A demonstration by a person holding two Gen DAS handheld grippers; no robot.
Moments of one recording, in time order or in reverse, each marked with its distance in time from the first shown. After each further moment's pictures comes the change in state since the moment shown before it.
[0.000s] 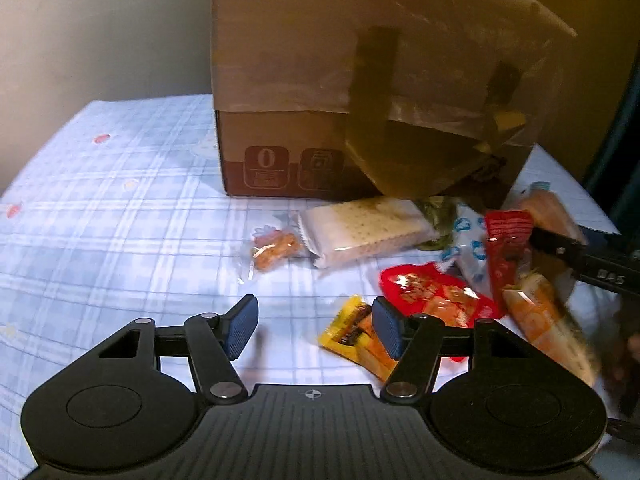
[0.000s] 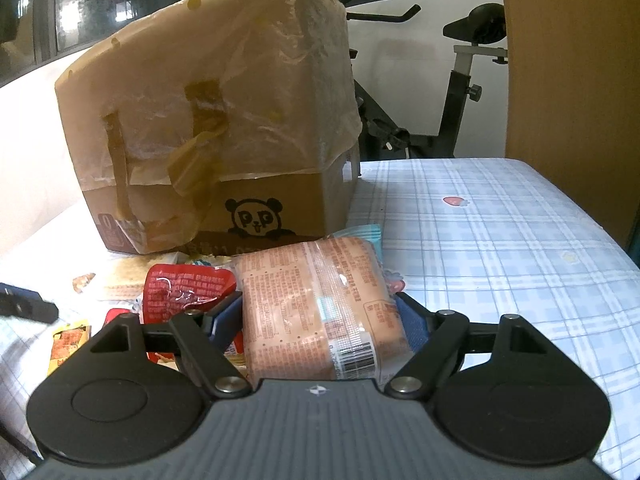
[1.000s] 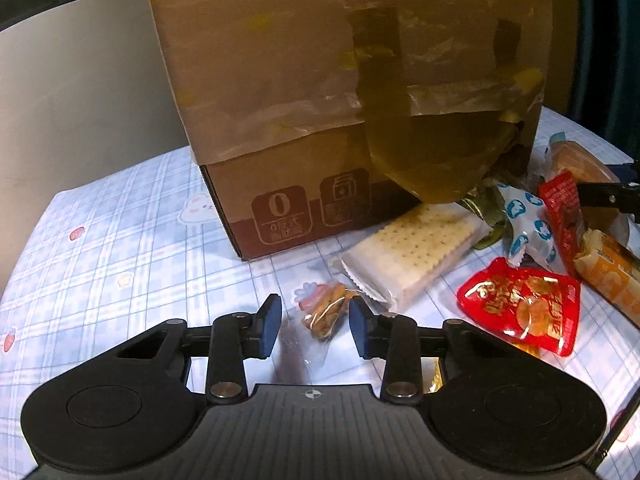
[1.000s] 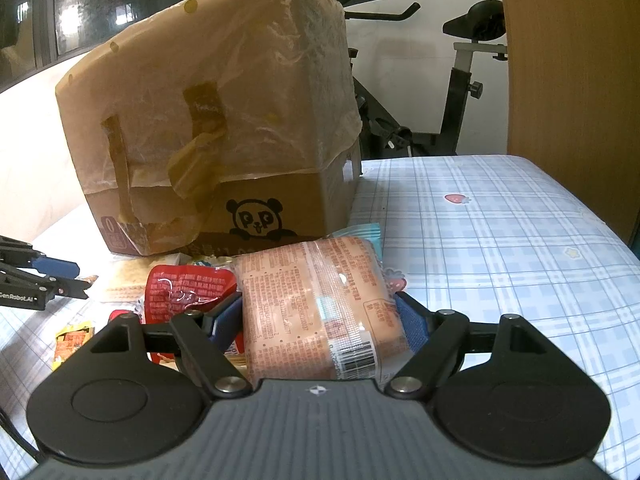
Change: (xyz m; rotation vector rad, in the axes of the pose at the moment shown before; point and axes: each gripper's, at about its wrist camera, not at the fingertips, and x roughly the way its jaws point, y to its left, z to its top) left arm 0.046 0.027 0.026 0.320 -0.054 -0.026; right arm 0.000 -0.001 0.000 0.009 0.002 0.008
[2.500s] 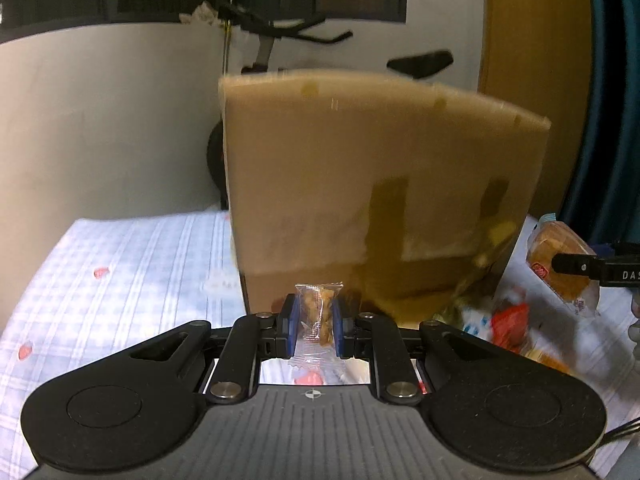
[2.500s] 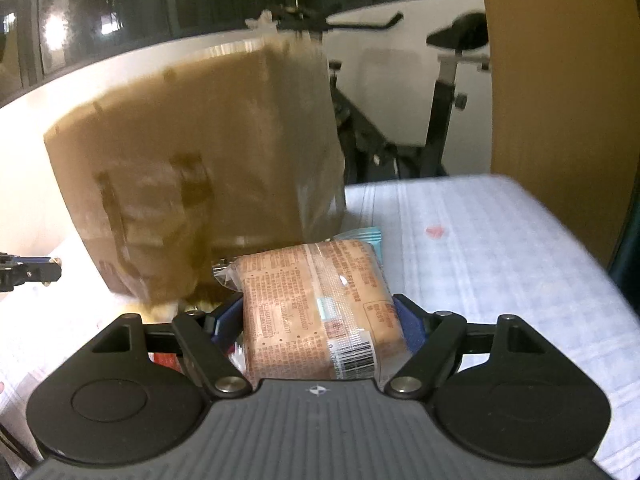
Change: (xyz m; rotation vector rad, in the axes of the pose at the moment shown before) left arm -0.076 0.012 0.028 -0.168 -0.222 -0.026; right arm -0.030 -0.006 0.045 0.021 -0.043 -0.033
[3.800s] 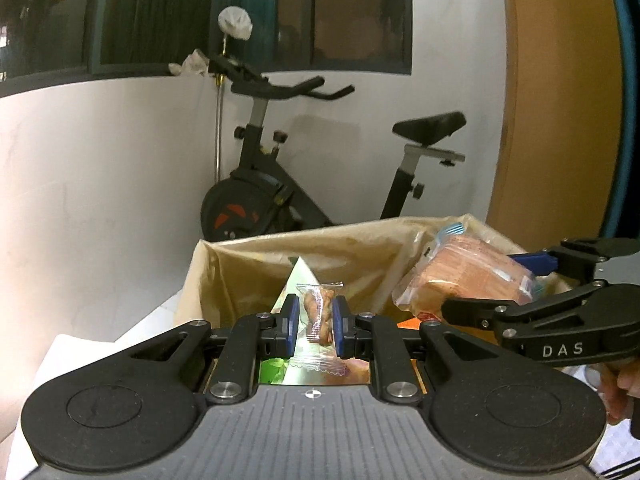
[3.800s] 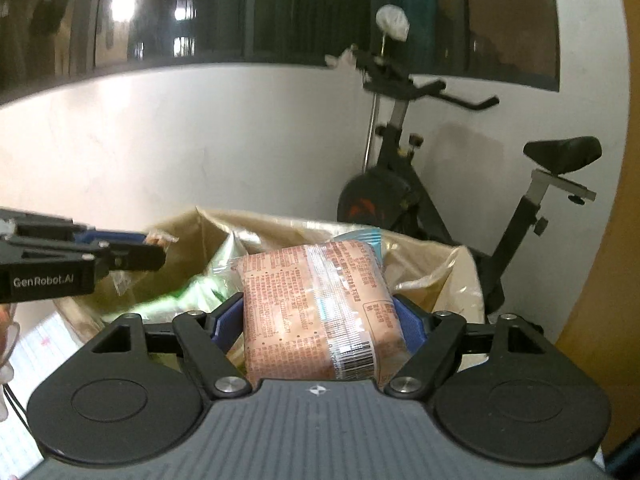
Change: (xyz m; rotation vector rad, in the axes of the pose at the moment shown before) left arm 0.052 -0.013 0.144 0.014 -0.092 0.021; right arm 0.100 0.097 0.174 -0.242 -0.020 0.077
